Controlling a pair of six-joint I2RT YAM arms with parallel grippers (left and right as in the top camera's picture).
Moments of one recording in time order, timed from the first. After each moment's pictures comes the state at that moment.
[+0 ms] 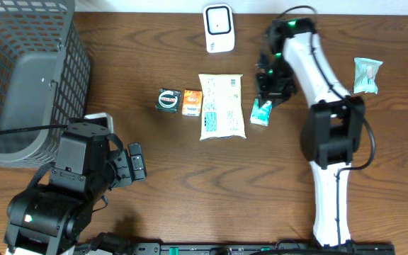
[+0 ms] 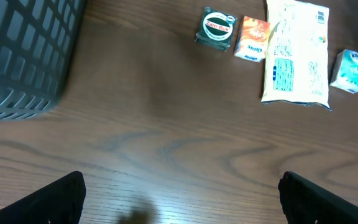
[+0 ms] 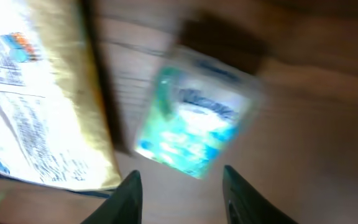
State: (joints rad) left arm -0.29 0.89 1.23 -1.31 -0.11 -0.41; right arm 0.24 2.43 2.22 -1.57 -0.15 0.12
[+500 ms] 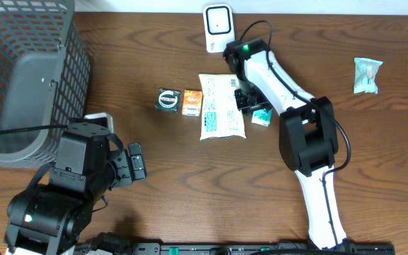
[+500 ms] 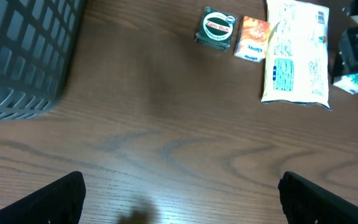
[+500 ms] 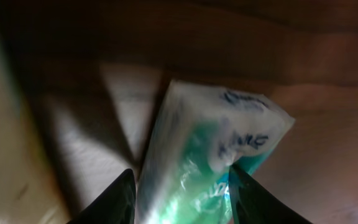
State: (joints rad) left arm -0.29 0.89 1.23 -1.31 -0.11 -0.41; right arm 0.41 2.43 2.04 -1.38 0.24 0.33
